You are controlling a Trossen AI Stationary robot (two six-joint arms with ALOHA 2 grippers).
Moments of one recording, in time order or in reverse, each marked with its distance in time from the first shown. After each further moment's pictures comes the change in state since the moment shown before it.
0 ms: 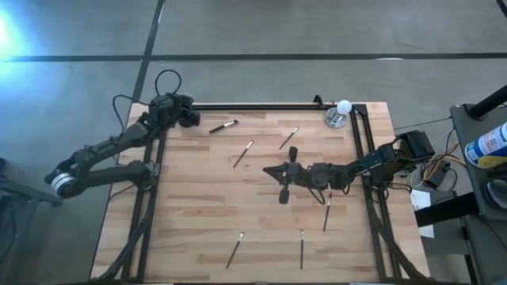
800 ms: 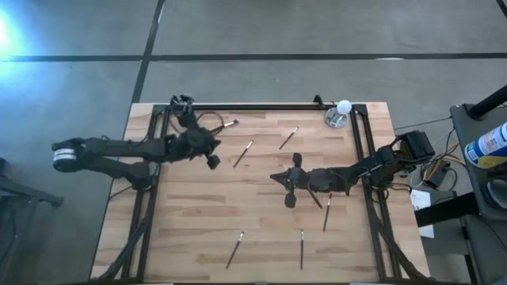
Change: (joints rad) left arm -0.567 0.172 0.001 -0.083 -0.031 -0.075; right arm 0.016 0.000 -0.108 -0.097 -0.002 0.102
